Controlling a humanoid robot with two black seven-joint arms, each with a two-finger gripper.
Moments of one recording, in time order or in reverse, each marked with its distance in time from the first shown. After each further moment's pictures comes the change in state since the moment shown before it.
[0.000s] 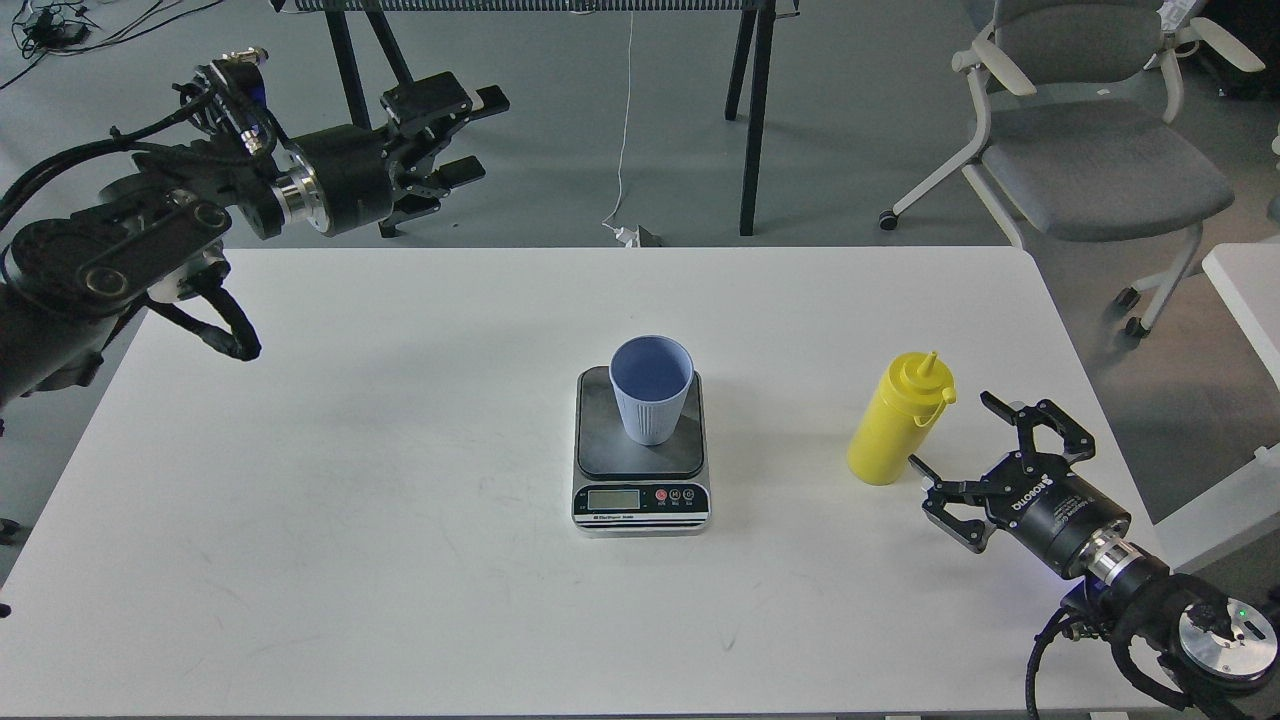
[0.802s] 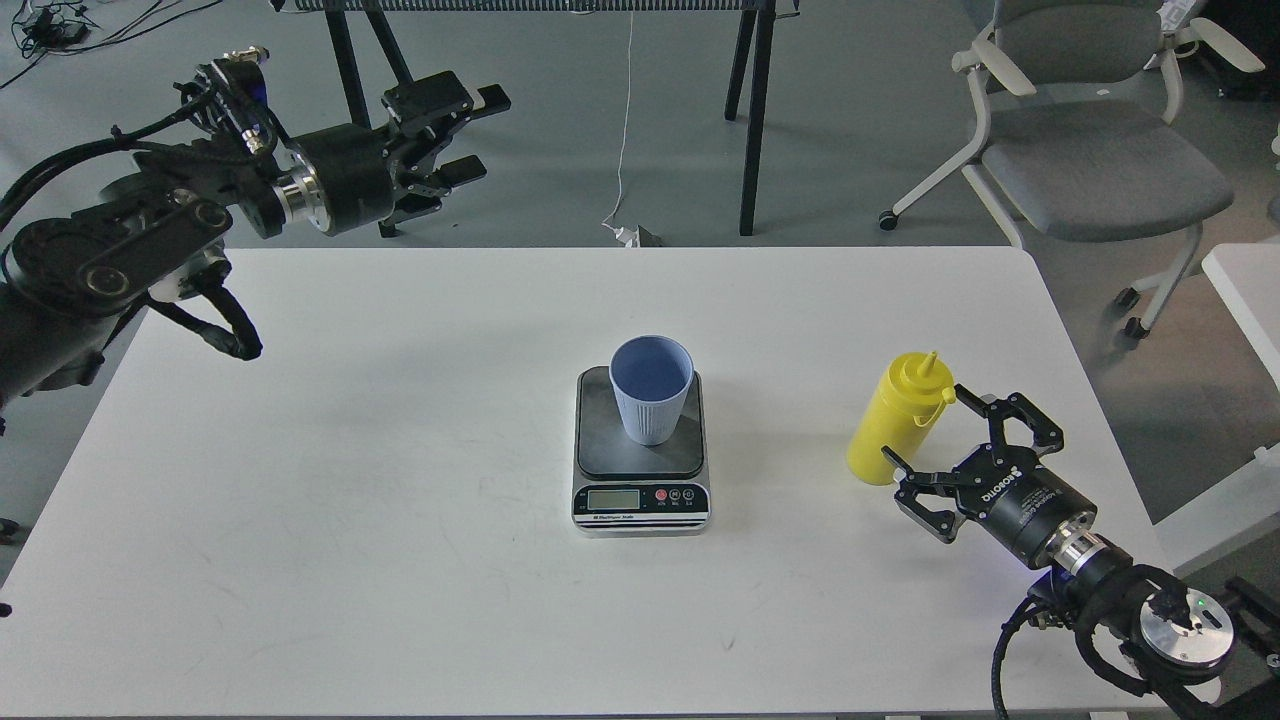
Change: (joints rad) left arm 0.002 -0.002 -0.002 -0.001 0.000 0.000 0.000; right arm 0.038 0.074 0.003 -0.038 -0.035 0.000 0.000
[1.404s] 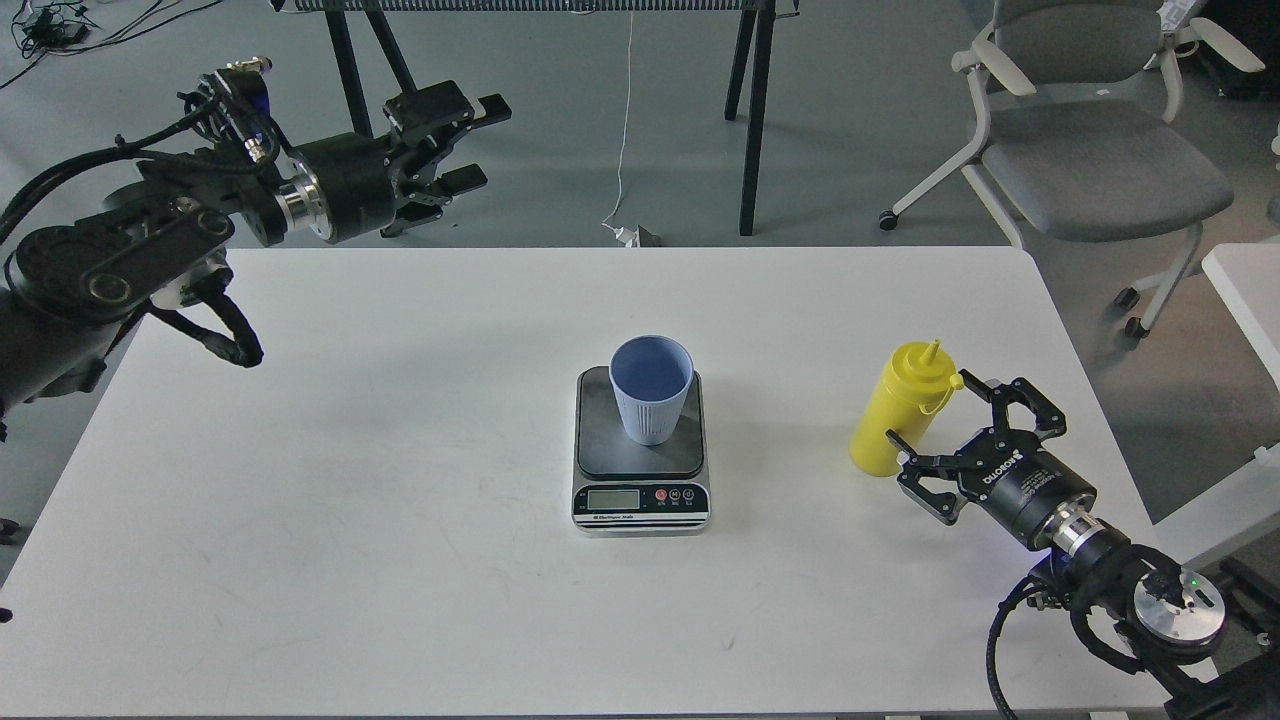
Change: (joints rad) left arm 0.009 0.000 0.000 -0.004 0.000 0.000 0.000; right arm 0.054 0.036 -0.005 -0.087 -0.008 0.000 0.000
